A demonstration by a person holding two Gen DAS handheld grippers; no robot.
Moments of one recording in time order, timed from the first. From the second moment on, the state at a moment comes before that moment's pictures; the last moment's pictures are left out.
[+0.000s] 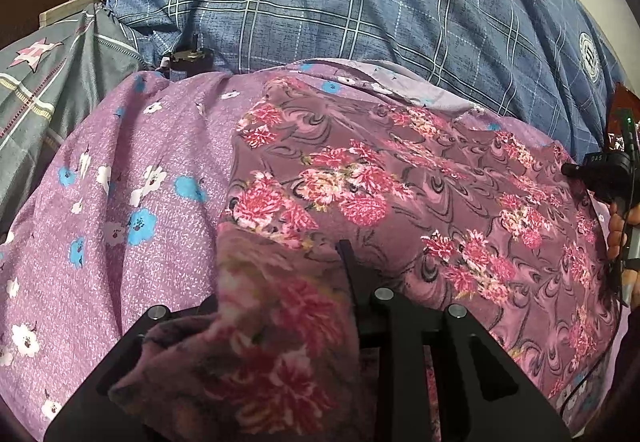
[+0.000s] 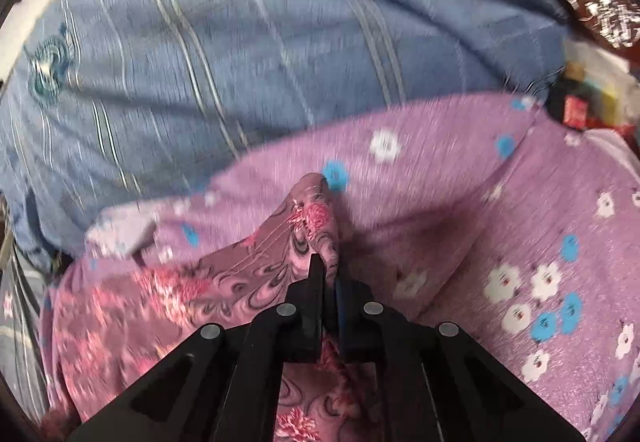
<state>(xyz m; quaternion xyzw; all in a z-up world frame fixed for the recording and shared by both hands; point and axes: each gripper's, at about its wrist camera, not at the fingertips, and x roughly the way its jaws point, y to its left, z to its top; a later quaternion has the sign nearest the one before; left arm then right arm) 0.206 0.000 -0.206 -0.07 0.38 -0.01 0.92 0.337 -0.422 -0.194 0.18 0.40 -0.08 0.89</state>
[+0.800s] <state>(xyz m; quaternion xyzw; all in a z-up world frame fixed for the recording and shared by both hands) 0.189 -0.002 -0.192 -0.05 0.36 -0.03 0.93 0.353 -0.293 -0.223 0.11 0.44 -0.01 0.89</state>
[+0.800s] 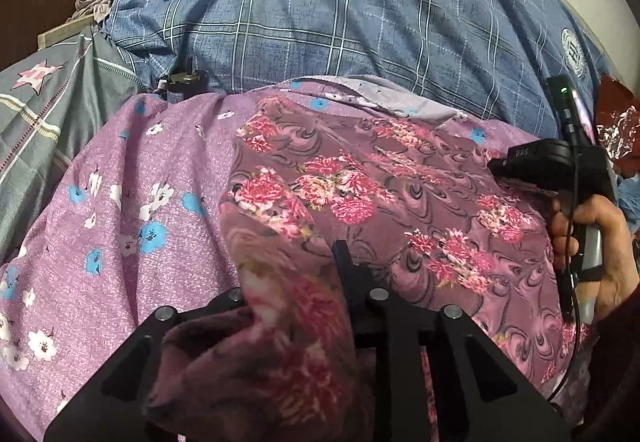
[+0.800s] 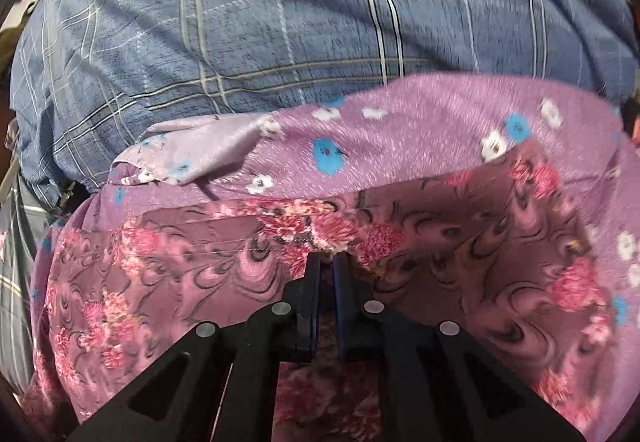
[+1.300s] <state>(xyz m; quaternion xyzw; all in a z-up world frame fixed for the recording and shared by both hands) 0.187 0.009 -0.190 -0.10 0.35 -0.06 0.93 0.184 -0.269 -0.169 0.10 0.37 0.07 0.92</state>
